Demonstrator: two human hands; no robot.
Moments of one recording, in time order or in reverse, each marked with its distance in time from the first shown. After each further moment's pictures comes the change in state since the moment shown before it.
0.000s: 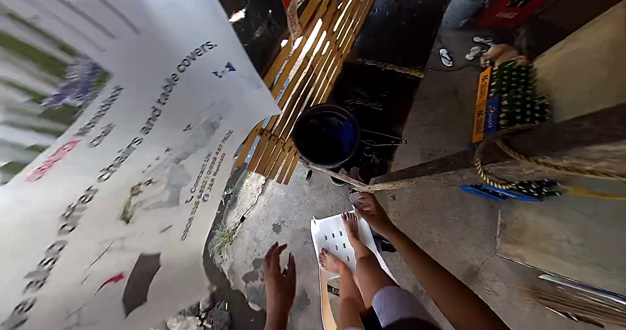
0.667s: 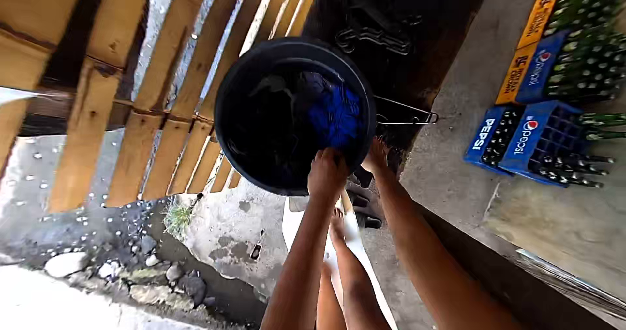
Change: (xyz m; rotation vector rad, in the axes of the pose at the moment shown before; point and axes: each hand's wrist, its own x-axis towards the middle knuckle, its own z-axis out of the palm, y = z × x) left_hand 0.356 0.091 0.316 0.132 -0.524 -0.140; right_hand 0.372 0.223 -0.057 -0.722 0.082 0.404
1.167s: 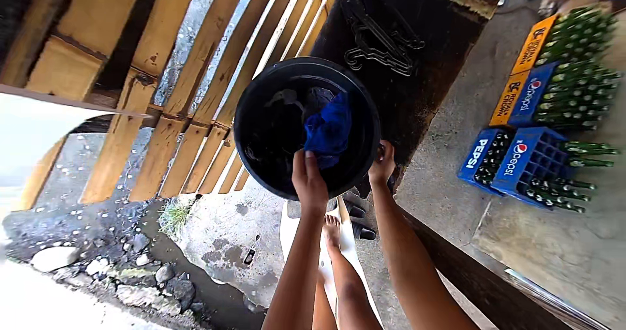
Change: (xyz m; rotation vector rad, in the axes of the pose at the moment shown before) left_hand -0.021 -0.003 -0.025 -0.793 0.614 0.218; right_hand -0.044 -0.044 -0.041 0.547 0.554 -0.001
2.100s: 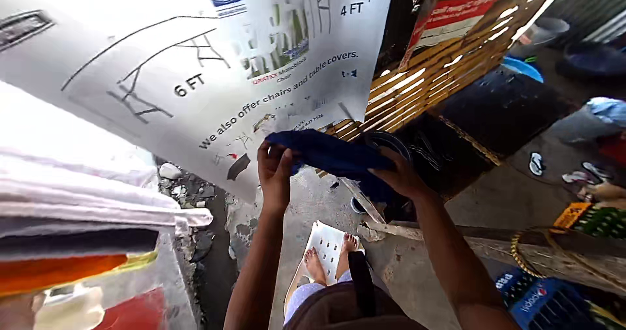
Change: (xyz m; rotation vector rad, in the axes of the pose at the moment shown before) left_hand -0.271 0.286 -0.350 -0.443 0.267 0.579; right_hand -0.329 -0.362 -0.333 0.129 -0.903 -0.995
